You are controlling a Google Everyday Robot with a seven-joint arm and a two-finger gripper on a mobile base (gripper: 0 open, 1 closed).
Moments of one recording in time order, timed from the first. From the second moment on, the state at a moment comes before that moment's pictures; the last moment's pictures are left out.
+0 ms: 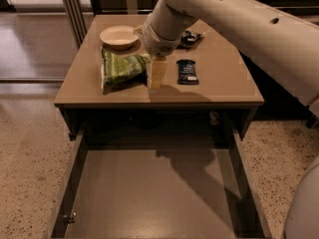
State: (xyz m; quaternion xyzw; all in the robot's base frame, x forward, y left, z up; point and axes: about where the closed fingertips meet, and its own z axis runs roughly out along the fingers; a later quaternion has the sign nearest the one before) arm 0.662 0.031 0.882 -0.78 0.56 -0.02 0.28
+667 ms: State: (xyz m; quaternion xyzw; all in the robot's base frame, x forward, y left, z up) arm 0.676 0.057 0.871 -0.79 0.54 -0.03 0.27
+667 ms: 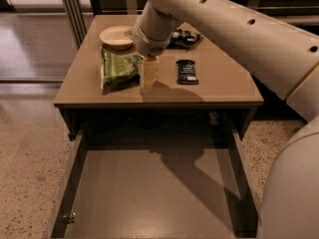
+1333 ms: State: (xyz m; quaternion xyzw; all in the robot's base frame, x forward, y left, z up) arm 0.678 0.072 0.859 -0.81 0.53 -0.02 0.26
